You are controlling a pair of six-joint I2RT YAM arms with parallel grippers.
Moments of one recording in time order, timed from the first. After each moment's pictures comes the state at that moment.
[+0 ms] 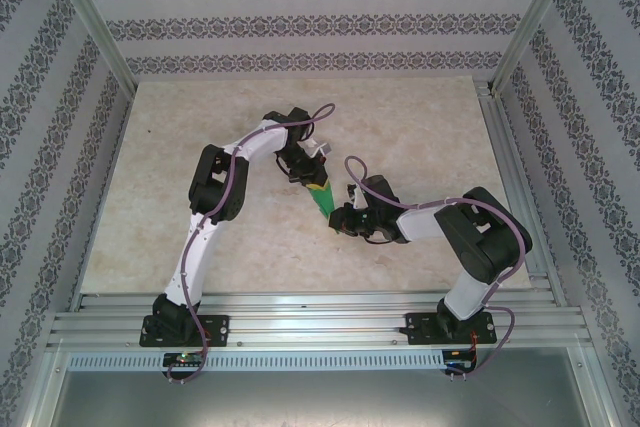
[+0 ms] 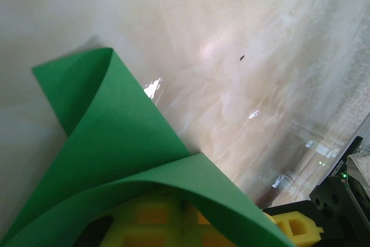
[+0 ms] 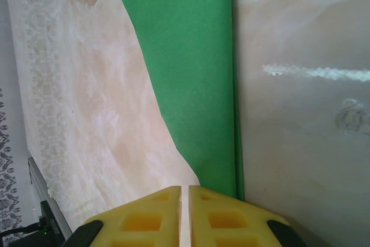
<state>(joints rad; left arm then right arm) -0.45 2.49 2.06 -1.09 0.73 -0.16 0.56 1.71 0.59 0.30 -0.53 0.81</state>
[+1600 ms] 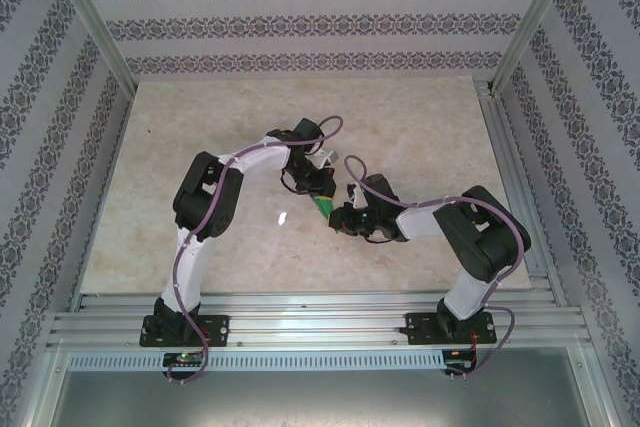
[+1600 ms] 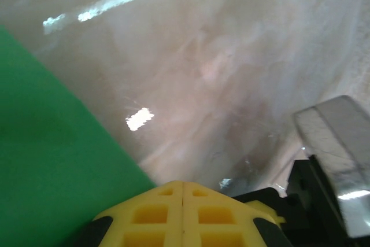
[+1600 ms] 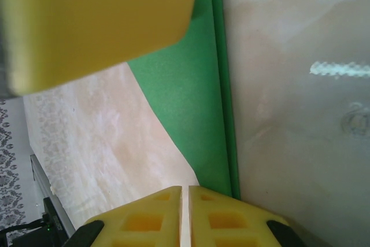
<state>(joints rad) -0.56 2.22 1.66 -0.74 0.65 -0.35 0.56 1.73 0.60 0.29 -0.55 0.81</state>
